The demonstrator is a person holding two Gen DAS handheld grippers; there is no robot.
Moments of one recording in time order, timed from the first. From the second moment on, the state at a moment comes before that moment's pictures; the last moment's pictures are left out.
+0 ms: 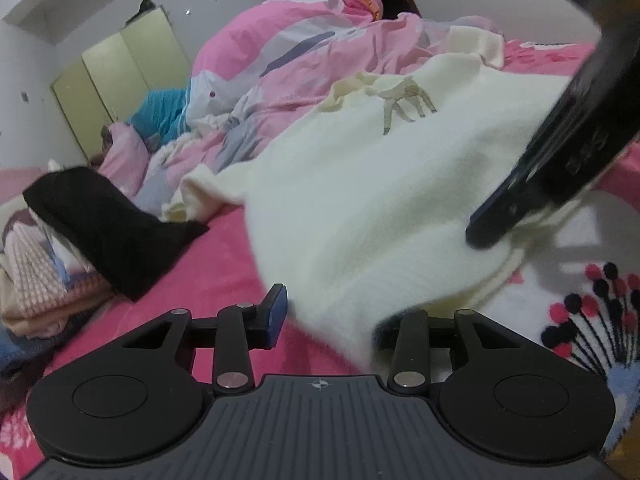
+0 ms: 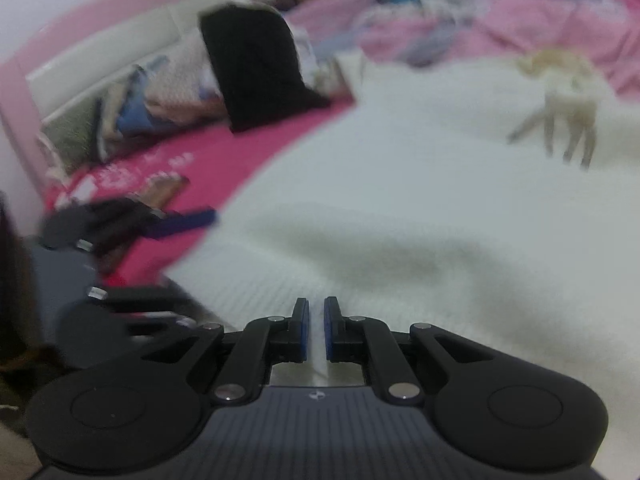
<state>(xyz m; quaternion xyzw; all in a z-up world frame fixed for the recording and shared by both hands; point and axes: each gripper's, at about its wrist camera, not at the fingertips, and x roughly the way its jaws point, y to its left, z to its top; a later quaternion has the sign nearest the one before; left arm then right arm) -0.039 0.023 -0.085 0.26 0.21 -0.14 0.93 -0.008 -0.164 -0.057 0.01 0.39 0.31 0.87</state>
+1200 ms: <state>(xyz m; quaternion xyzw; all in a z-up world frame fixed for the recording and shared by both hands) -0.032 0.018 -0.071 0.07 0.29 -0.20 0.93 -0.014 -0.173 -0.045 0.04 0.37 0.29 0.88</state>
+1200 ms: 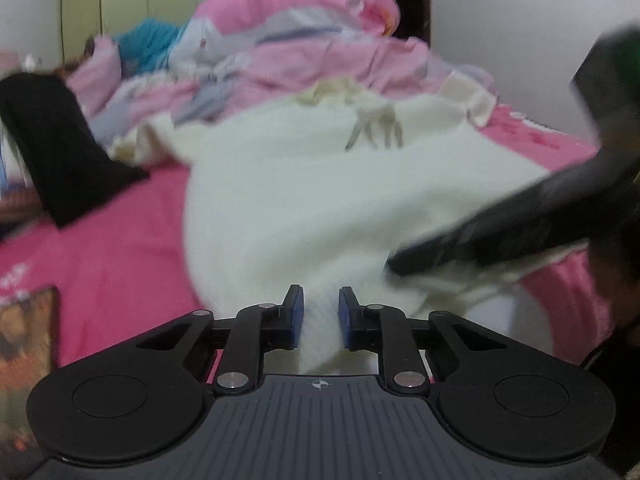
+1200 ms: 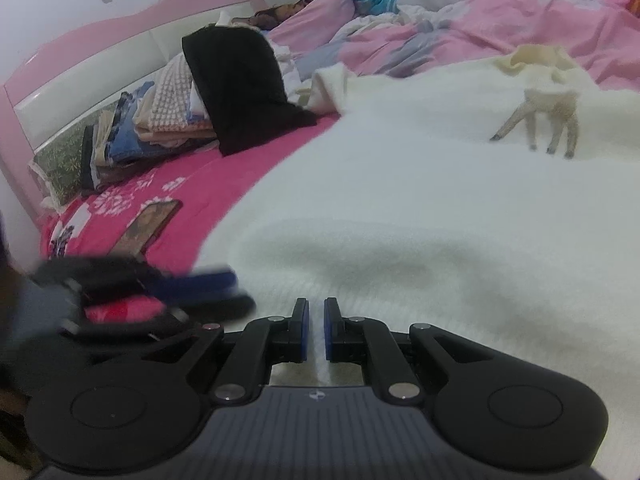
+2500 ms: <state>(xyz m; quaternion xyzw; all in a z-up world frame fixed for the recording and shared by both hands) -0.043 0.047 -0.070 0.04 0.23 -0.25 0.94 0.023 -0.261 0.029 0.15 0.39 0.14 0.90</state>
